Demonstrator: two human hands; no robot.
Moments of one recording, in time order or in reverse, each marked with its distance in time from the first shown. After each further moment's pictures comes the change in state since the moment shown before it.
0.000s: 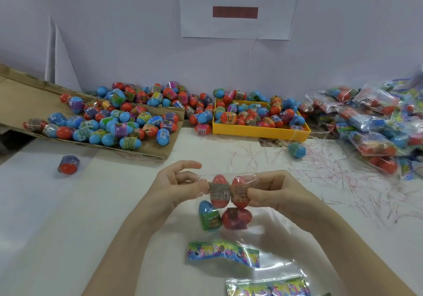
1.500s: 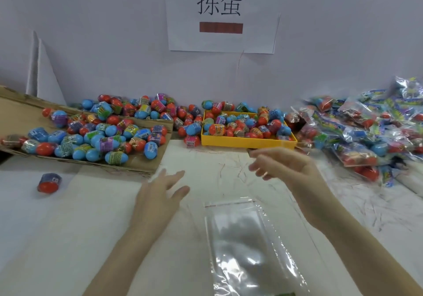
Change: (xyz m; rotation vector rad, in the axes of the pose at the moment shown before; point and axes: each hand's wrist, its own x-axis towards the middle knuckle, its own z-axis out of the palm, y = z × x) left_hand 0.013 0.000 0.011 0.954 0.406 0.041; right_hand -0.009 -0.043 -0.002 -0.245 0.433 -0.256
